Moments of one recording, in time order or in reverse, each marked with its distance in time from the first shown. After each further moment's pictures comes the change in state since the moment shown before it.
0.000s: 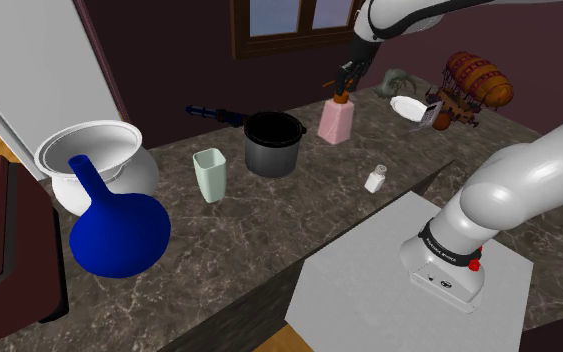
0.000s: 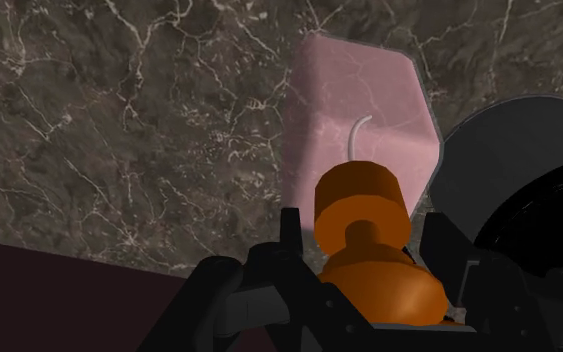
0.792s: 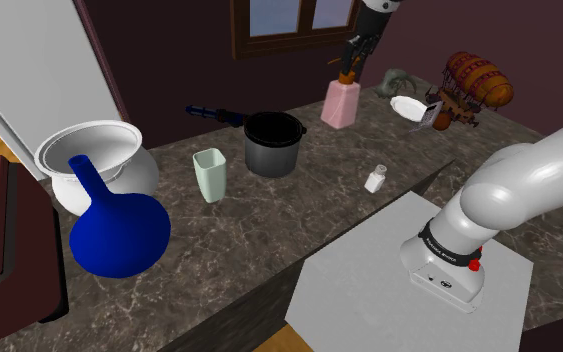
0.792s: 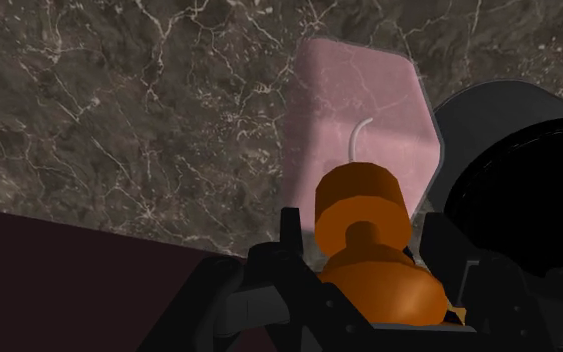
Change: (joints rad) arm 0.003 -0.038 0.007 0.134 0.005 -0.172 -0.004
